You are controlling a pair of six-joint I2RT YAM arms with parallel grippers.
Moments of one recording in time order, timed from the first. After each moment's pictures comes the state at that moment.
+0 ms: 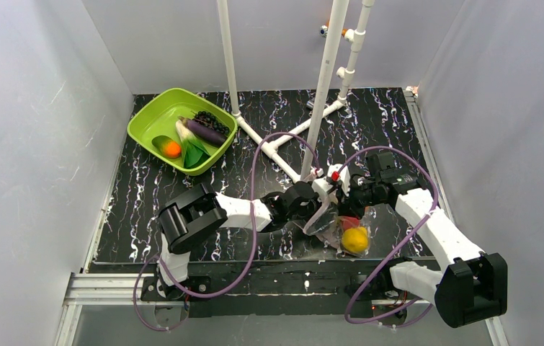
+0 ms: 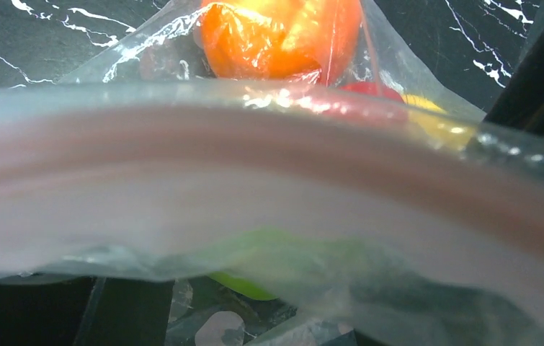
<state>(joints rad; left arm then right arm) -1.09 1.90 0.99 0.40 0.08 -0.24 0.29 1.11 0.79 -0.82 -0.75 -0.79</state>
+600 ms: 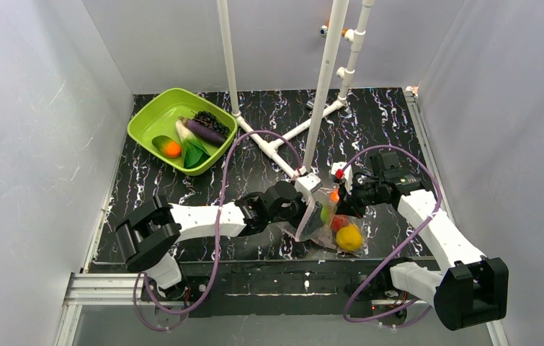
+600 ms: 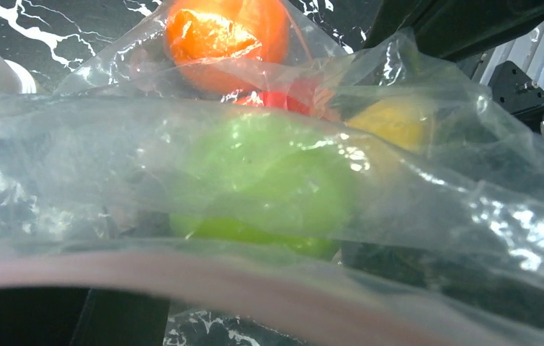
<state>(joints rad) -1.09 1.60 0.86 0.23 0.06 -0.28 0.25 1.09 0.79 -0.82 -0.81 -0.78</state>
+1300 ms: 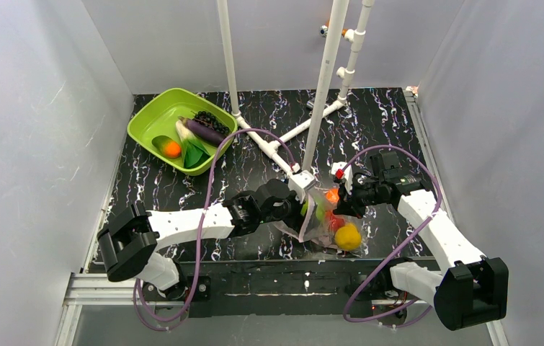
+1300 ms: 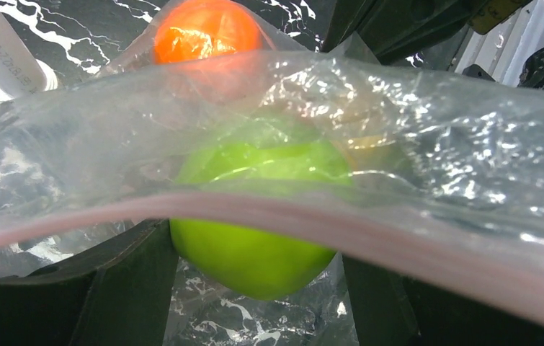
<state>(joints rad) -1.09 1.46 0.84 0.12 0.05 -0.30 0.25 1.09 0.79 -0.82 -0.81 -0.78</state>
